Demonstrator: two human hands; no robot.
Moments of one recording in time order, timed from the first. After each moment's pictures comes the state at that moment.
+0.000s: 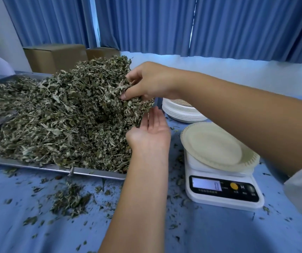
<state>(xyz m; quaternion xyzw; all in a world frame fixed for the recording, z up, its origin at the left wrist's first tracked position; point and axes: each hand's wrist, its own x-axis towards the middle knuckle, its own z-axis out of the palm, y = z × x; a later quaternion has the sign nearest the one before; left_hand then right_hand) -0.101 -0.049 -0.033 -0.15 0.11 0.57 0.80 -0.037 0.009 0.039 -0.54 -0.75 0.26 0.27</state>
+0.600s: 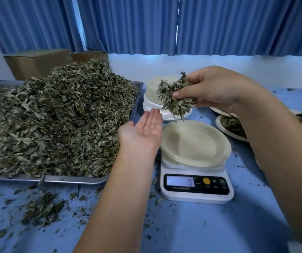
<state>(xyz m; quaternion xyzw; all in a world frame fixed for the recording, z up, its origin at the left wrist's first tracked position) -0.072 -0.056 -0.034 0.01 0.19 0.49 0.85 0.087 -0.088 0.031 -0.60 -0.59 0.32 0.43</state>
